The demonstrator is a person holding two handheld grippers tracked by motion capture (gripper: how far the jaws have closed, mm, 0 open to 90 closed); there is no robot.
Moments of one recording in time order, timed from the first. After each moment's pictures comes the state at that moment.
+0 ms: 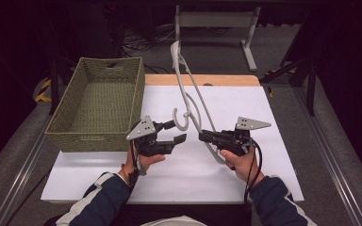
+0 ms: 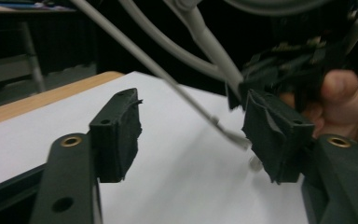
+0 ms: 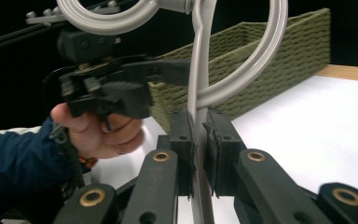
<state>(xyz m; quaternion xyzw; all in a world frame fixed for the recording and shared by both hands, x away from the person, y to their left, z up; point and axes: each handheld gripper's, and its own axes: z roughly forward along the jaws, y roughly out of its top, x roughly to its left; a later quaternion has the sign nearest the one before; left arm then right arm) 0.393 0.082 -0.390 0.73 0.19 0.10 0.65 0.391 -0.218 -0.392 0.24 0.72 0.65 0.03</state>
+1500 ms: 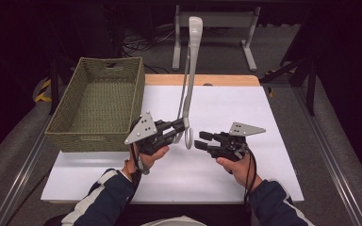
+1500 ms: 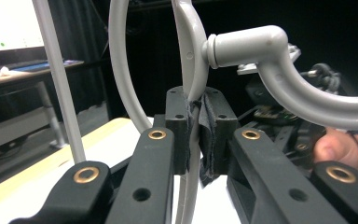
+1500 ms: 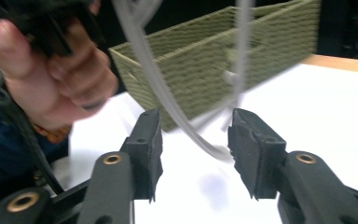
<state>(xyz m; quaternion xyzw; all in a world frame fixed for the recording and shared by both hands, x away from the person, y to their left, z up) 0.371 0.076 -0.347 0.71 0.13 0.19 0.66 0.378 -0.212 -0.399 0.27 0.74 0.61 0.08</state>
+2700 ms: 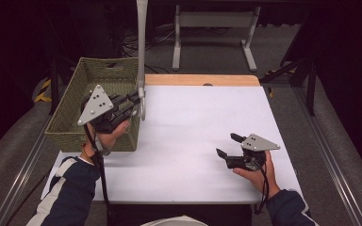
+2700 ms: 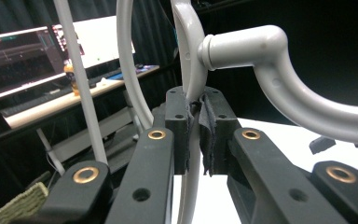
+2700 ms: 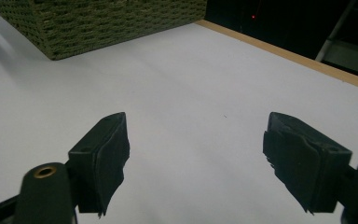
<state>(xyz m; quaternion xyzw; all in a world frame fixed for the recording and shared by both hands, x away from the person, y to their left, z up) 0.378 0.165 -0.276 0.70 0.17 0.32 0.61 0.355 -0.255 -0.420 0.30 0.78 0.48 0.26</state>
